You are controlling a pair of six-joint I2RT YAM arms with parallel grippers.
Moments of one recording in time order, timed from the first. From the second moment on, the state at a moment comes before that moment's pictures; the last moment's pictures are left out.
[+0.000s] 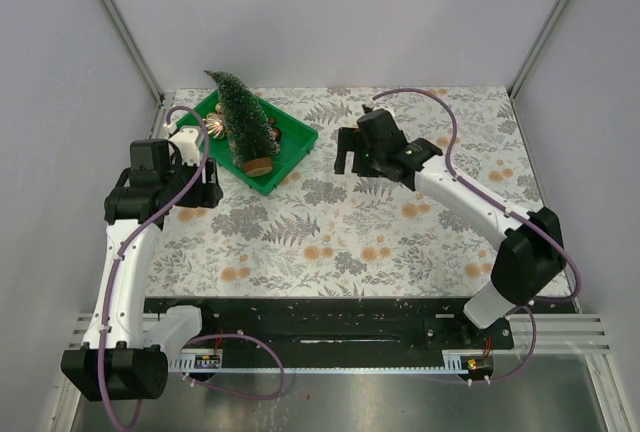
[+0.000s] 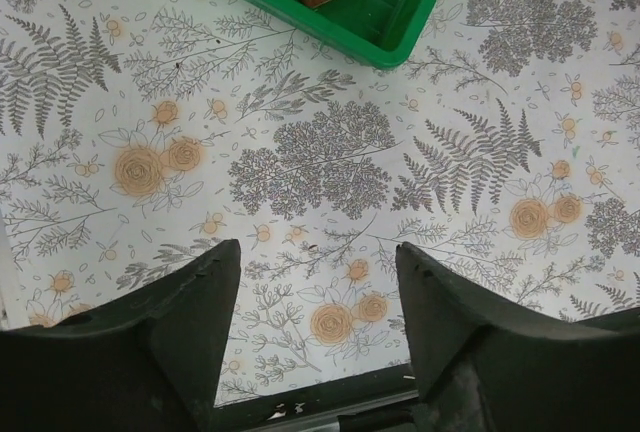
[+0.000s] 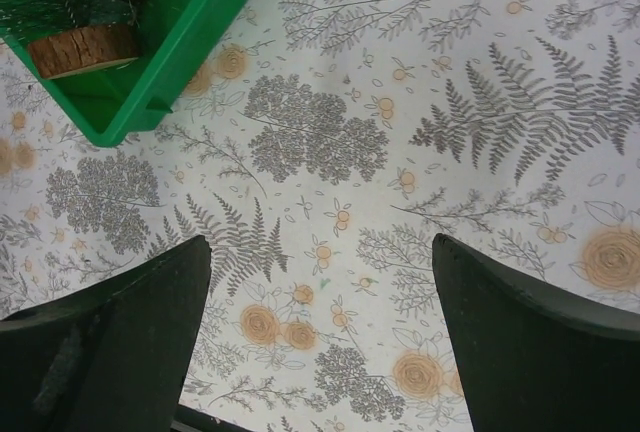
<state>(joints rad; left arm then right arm) 0.03 0.98 1.10 -0.90 0.24 0.08 0.64 1.57 1.36 -0.54 0.15 0.59</state>
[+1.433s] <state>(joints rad) 0.09 0.94 1.12 -1.00 0.38 0.11 0.72 2.43 2.11 -0.43 0.29 0.68</state>
